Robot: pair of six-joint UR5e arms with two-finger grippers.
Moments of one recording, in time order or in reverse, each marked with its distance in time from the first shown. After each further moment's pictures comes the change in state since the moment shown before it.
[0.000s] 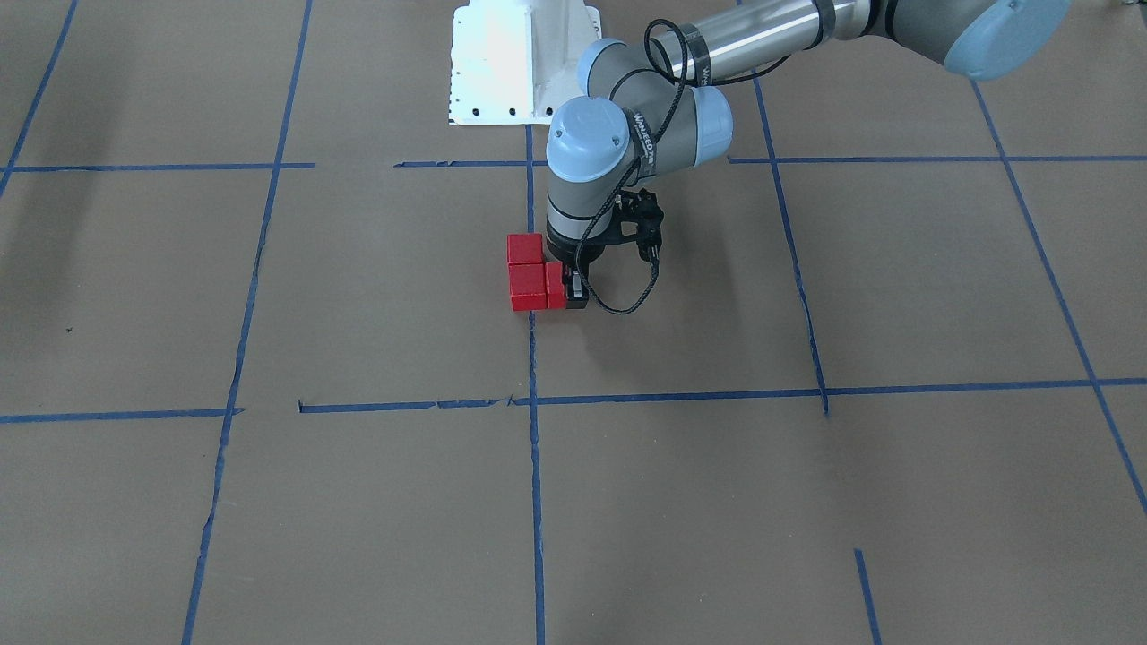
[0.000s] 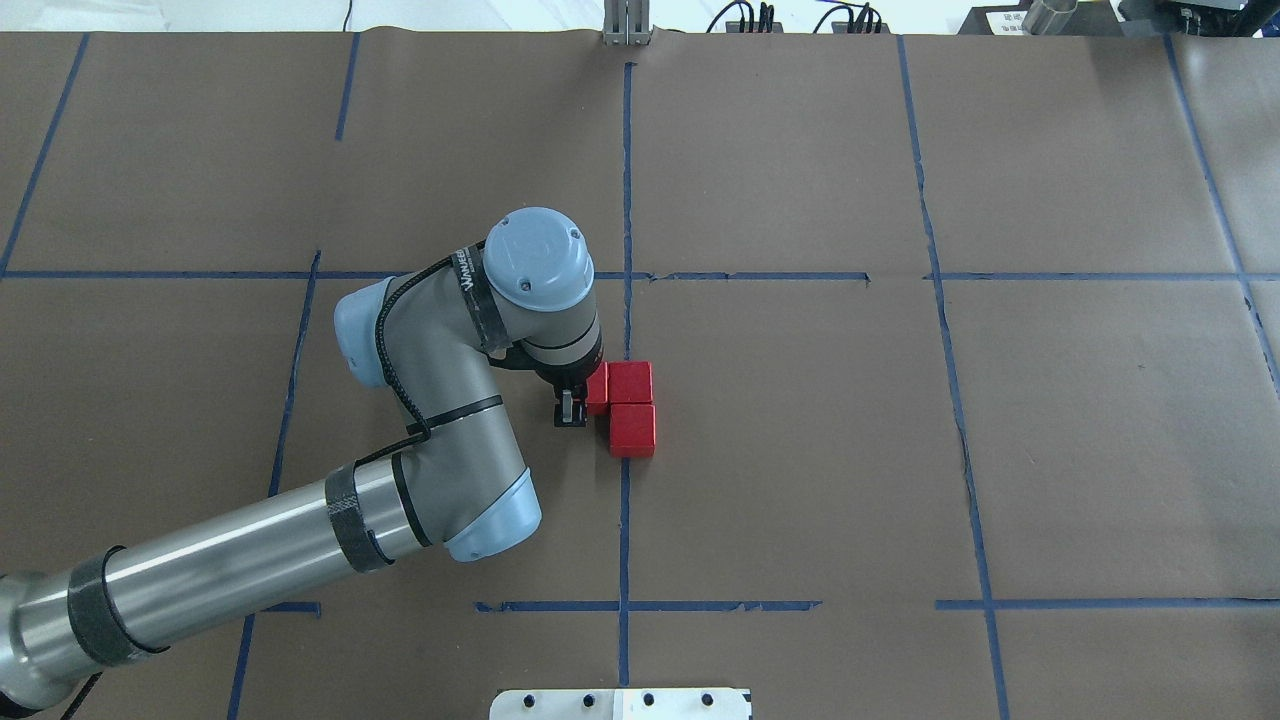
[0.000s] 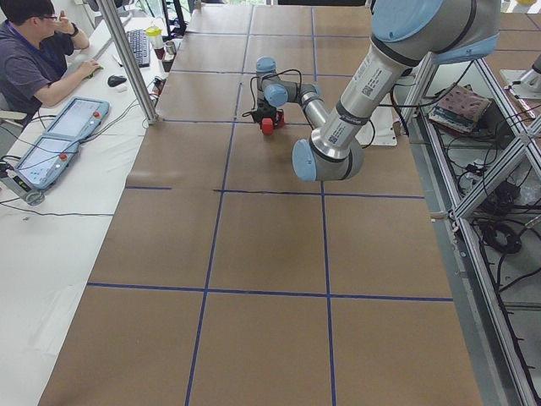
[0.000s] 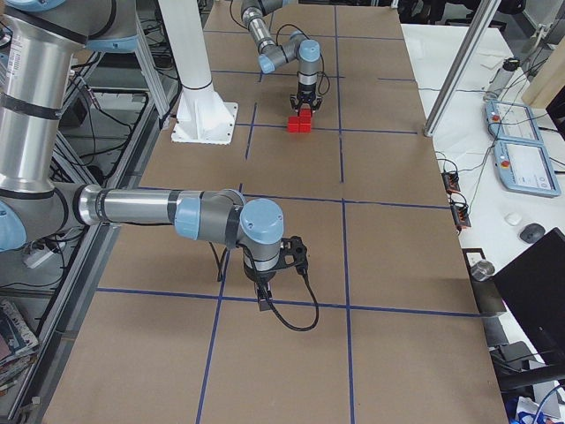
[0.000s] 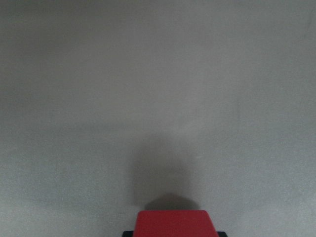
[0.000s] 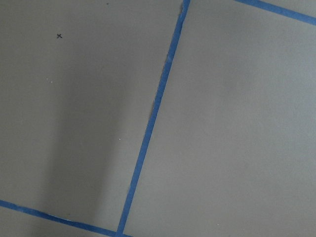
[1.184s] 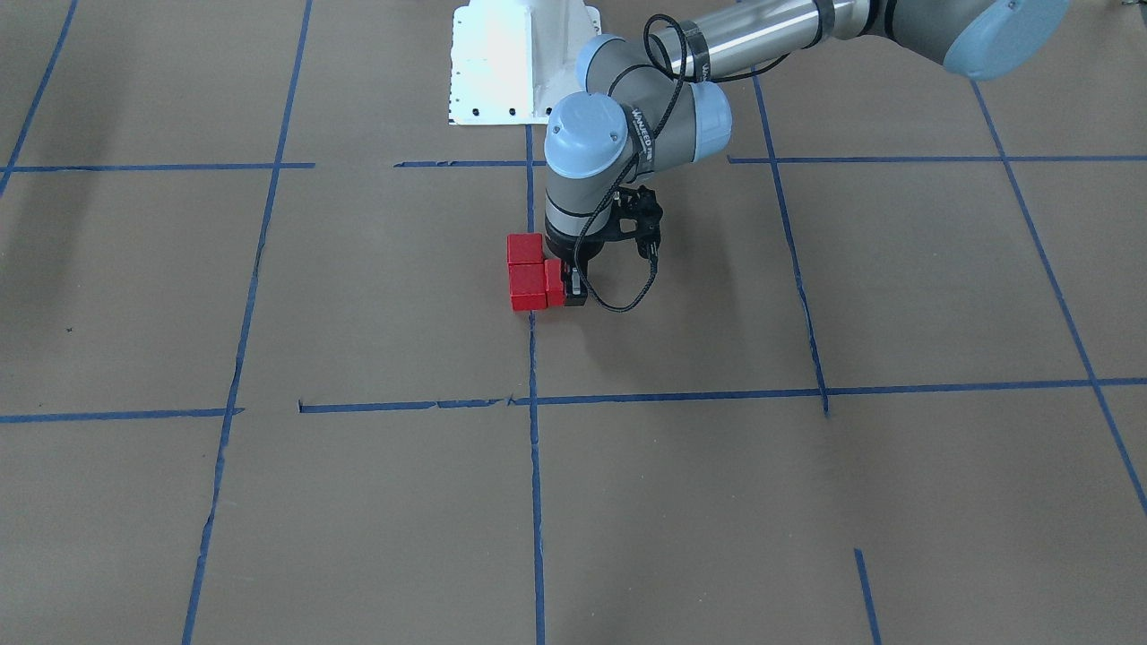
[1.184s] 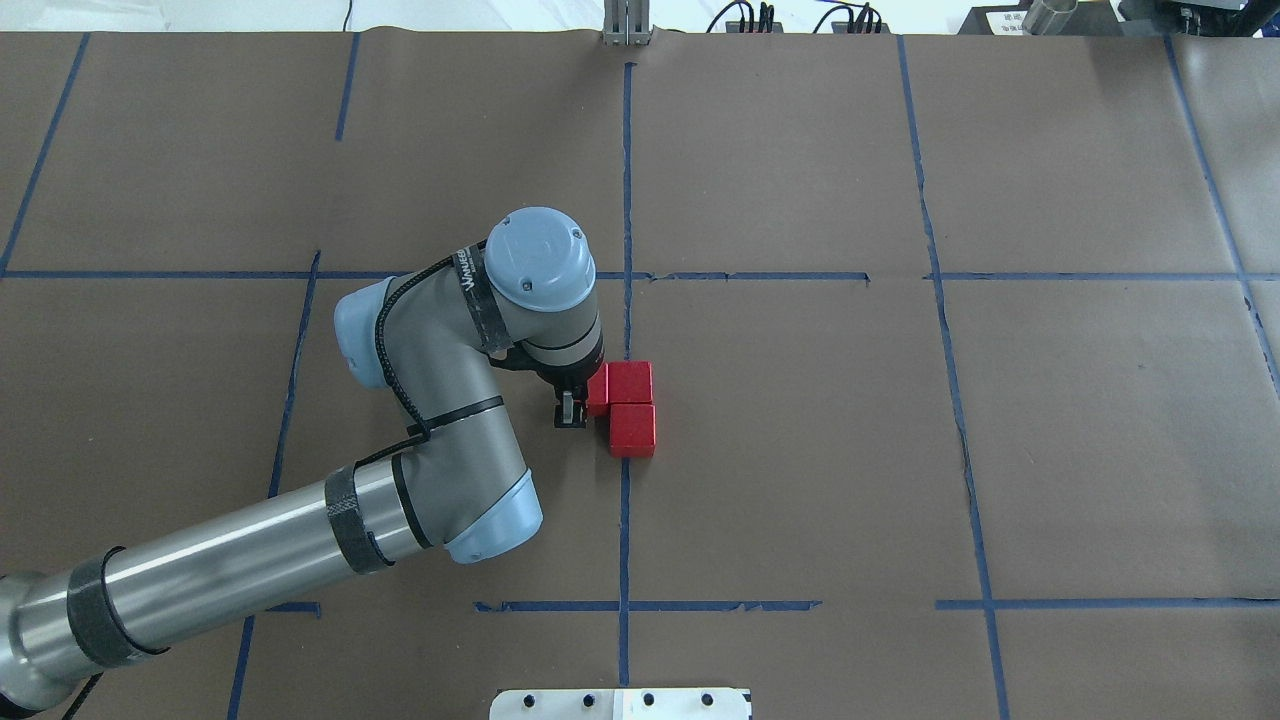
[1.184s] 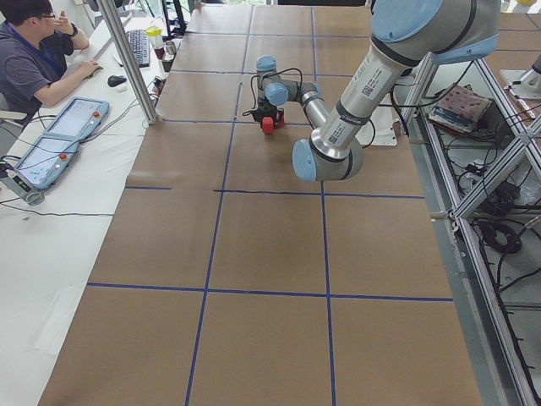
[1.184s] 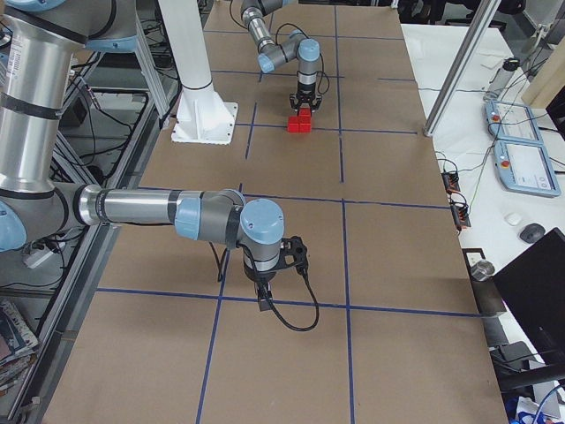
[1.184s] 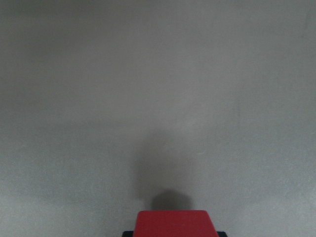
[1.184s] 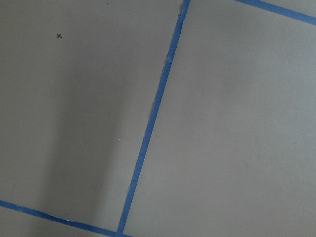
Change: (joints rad) left arm 0.001 -0.001 -0.007 0.008 0.000 0.006; right arm -0.001 0.001 -0.001 0.000 0.000 0.000
